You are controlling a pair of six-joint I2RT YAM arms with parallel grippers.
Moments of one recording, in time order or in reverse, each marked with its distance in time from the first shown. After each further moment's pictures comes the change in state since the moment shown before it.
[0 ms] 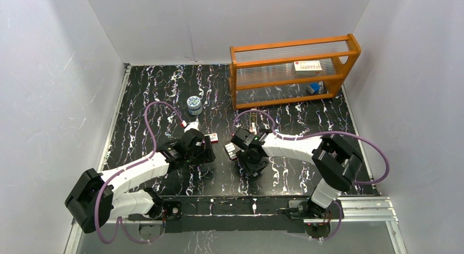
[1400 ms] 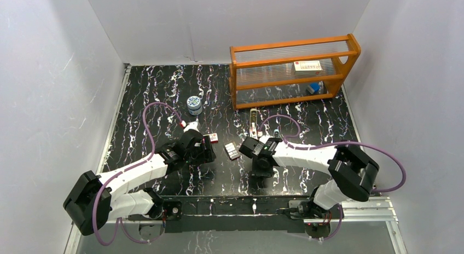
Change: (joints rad) left arm 0.000 -0.026 -0.019 0.027 0.010 -0.004; right arm 0.047 -0.146 -0.145 -0.016 0.181 0.680
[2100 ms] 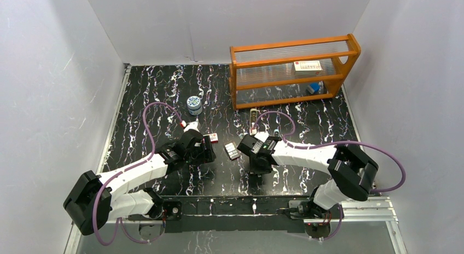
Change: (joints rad) left arm 0.000 0.002 0.000 0.004 0.001 0.005; right arm -0.001 0.000 0.015 0.042 0.014 -0.141
